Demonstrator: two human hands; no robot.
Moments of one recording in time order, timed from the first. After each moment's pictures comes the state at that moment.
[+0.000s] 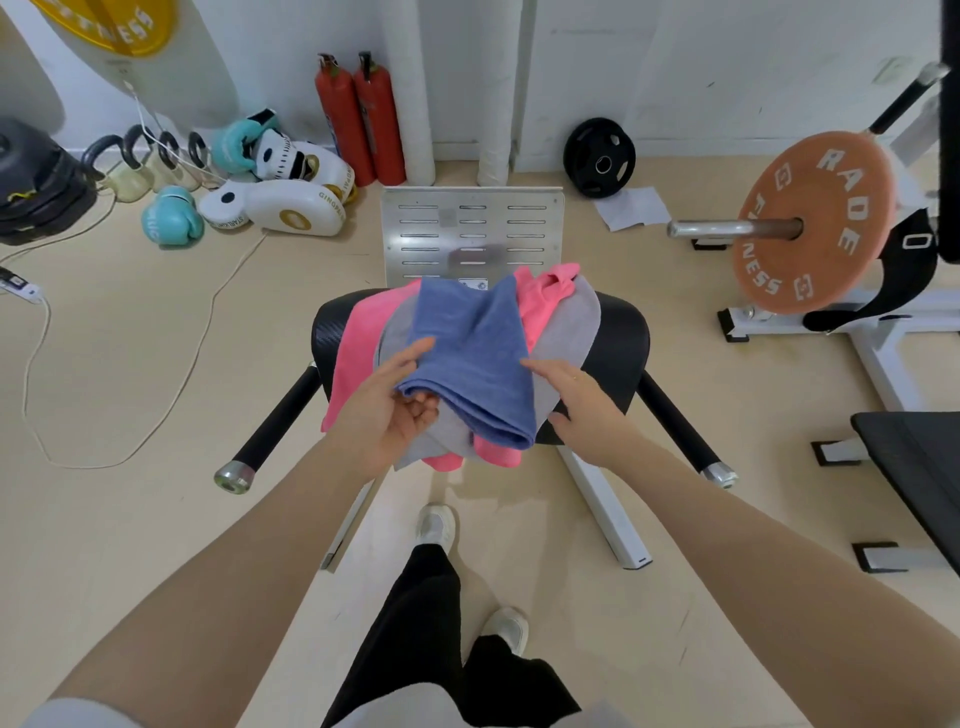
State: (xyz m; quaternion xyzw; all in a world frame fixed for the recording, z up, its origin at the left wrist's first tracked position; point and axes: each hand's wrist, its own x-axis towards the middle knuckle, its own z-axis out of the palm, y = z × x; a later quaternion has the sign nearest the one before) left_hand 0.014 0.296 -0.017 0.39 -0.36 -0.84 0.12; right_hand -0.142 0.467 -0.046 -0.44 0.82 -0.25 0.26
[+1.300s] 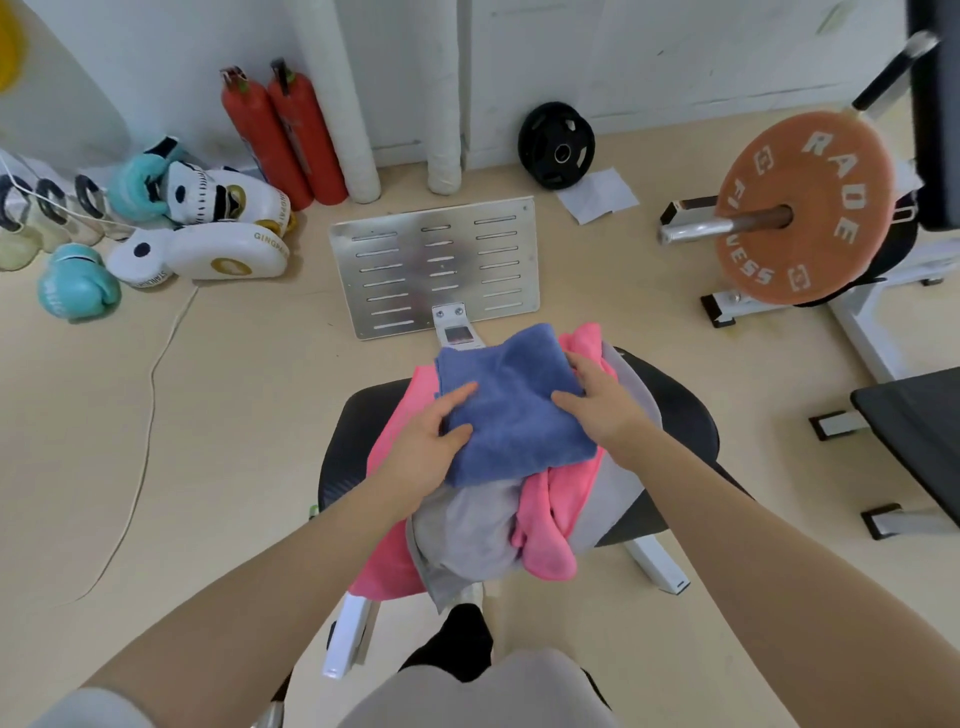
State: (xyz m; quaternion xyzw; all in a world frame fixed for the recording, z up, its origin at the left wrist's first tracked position) left_hand -0.104 0.160 -0.043 0.30 -0.72 -0.62 -0.07; right_hand -0.235 0.313 -0.036 -0.11 0.81 -0.44 0.38
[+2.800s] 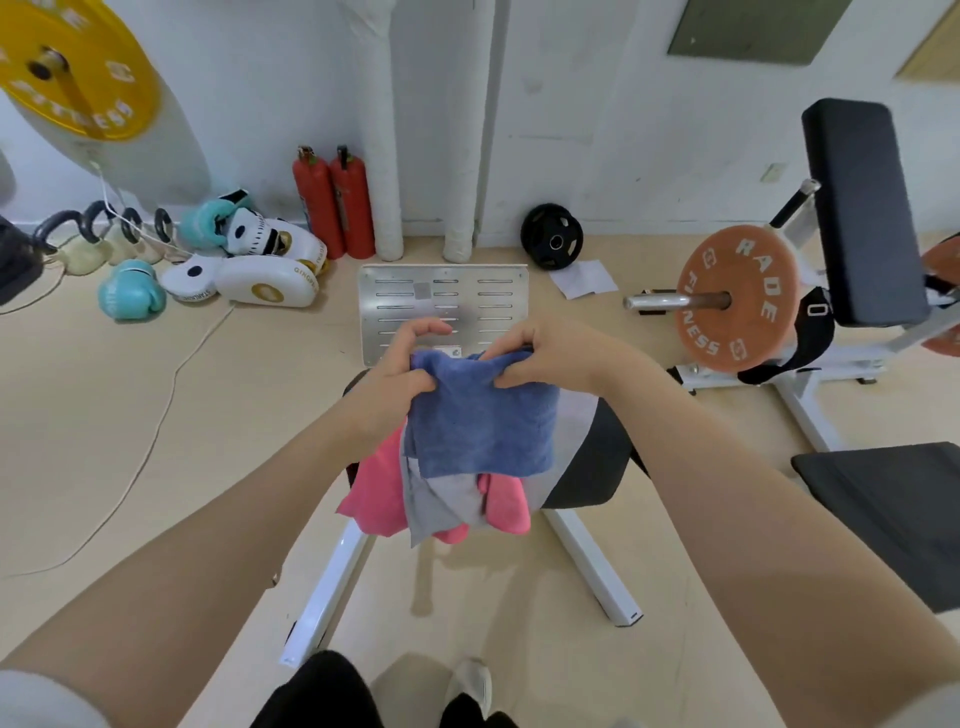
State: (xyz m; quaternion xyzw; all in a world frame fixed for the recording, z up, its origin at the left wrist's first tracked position) left_hand 0.009 0.214 0.073 0.18 -0.67 -0.72 0.07; right_hand -0.129 0.351 0.133 -0.45 0.78 -0.26 0.34
